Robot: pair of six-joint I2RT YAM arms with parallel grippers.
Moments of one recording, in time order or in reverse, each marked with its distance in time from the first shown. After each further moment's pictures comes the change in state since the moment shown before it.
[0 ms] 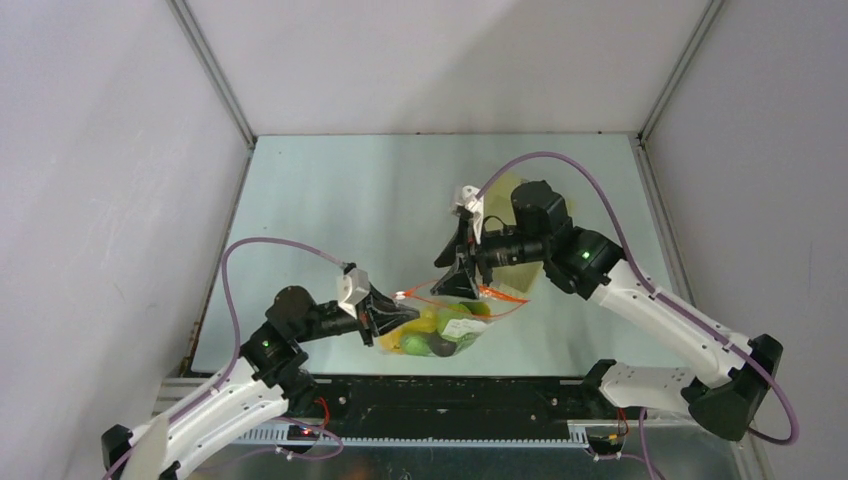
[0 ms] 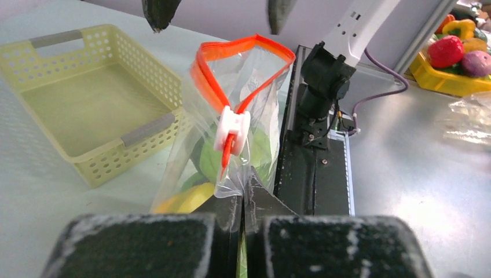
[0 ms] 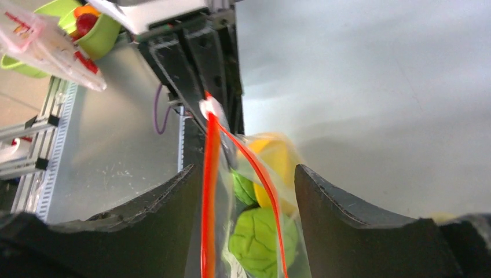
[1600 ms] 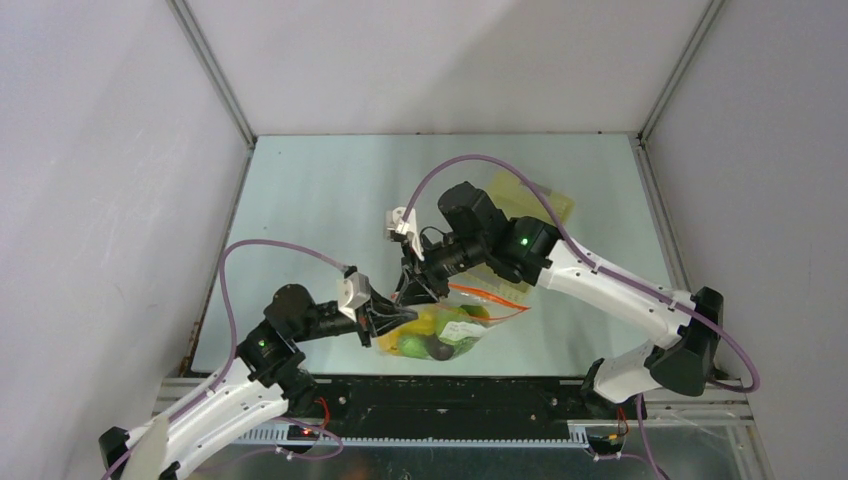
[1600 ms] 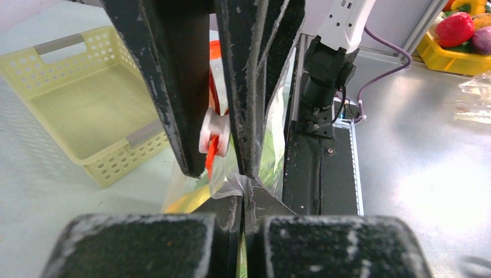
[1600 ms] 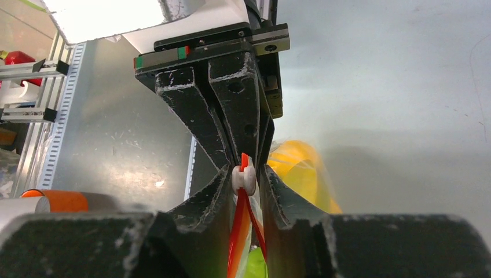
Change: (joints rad) left arm -0.002 0.002 0.043 -0.087 0.036 0.095; right arm 0.227 0.284 0.268 -0.167 0.031 -0.140
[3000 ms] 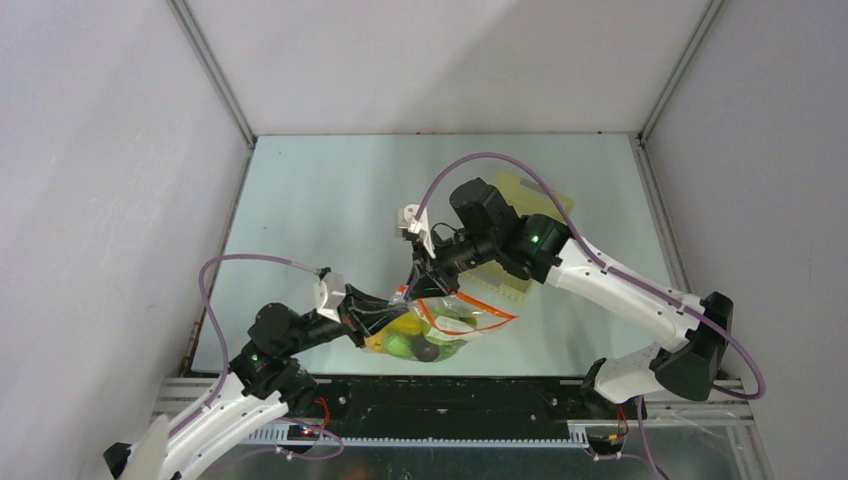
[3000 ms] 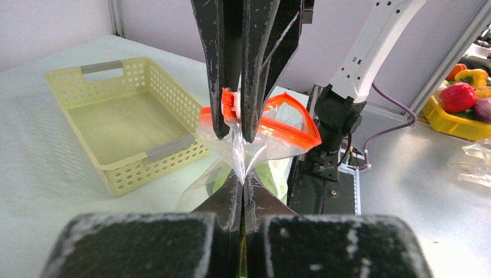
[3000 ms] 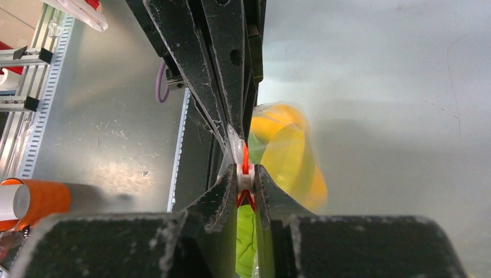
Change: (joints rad) left arm -0.002 -0.177 -0.093 0.090 -0.151 -0.149; right arm -0.053 -0.032 -0.025 -0.028 -0.024 -0.082
